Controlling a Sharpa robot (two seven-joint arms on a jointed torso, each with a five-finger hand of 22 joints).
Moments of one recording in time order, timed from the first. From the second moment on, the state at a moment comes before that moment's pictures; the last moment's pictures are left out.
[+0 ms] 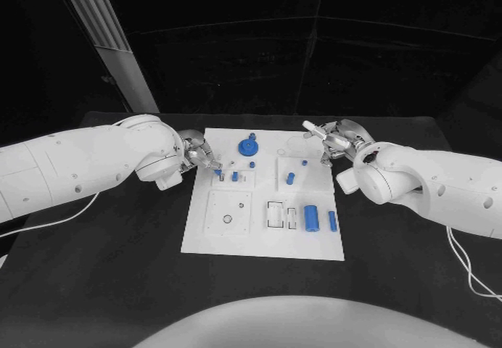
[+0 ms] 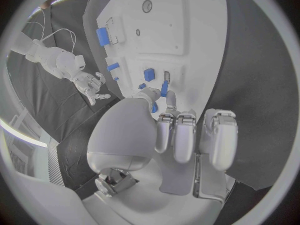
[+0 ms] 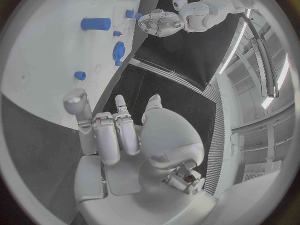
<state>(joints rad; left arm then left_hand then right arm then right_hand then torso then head) 1.39 -0.70 -0.23 1.37 -0.82 -0.03 -0.51 1.35 -0.03 0.22 0.24 0.66 0.74 0.07 0.64 0.85 1.47 0.00 1.57 1.31 1.46 -0.05 1.57 1.31 0.01 1.47 0.07 1.57 1.31 1.16 -0.84 -0.07 1.48 -0.47 -0.50 0.04 1.15 0.22 -0.31 0.29 0.06 0.67 0.19 0.44 0.12 1.47 0.14 1.57 1.31 1.47 0.07 1.57 1.31 0.12 1.20 0.18 1.02 1.31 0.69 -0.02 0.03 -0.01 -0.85</state>
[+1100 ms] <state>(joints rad) 1.38 -0.68 -0.23 1.36 -0.82 0.01 -0.52 1.35 -0.03 0.23 0.25 0.66 0.74 0.07 0.64 0.85 1.47 0.00 1.57 1.31 1.46 -0.05 1.57 1.31 0.01 1.47 0.07 1.57 1.31 1.16 -0.84 -0.07 1.48 -0.47 -0.50 0.04 1.15 0.22 -0.31 0.29 0.06 0.67 0.19 0.44 0.12 1.47 0.14 1.57 1.31 1.47 0.07 1.57 1.31 0.12 1.20 0.18 1.01 1.31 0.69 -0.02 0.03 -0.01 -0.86</state>
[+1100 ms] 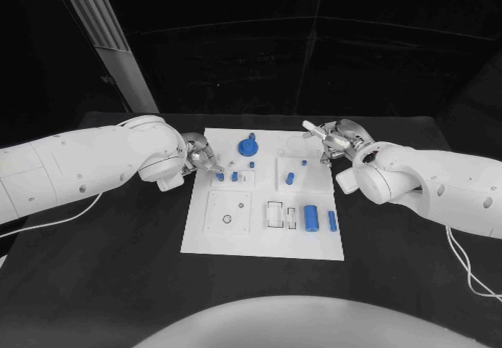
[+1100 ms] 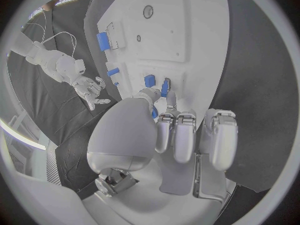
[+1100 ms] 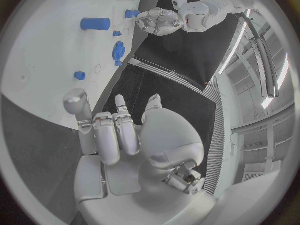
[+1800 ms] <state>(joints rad) 1.38 -0.68 -0.24 1.36 -0.82 0.02 -0.53 1.35 -0.03 0.22 0.25 0.65 0.74 0.07 0.64 0.85 1.47 0.00 1.57 1.31 1.46 -0.05 1.57 1.31 0.01 1.47 0.07 1.57 1.31 1.16 -0.84 -0.07 1.48 -0.47 -0.50 0.04 1.15 0.22 -0.31 0.29 0.06 0.67 0.19 0.44 0.12 1.47 0.14 1.57 1.31 1.47 0.07 1.57 1.31 0.12 1.20 0.18 1.01 1.31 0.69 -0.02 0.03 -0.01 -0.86</state>
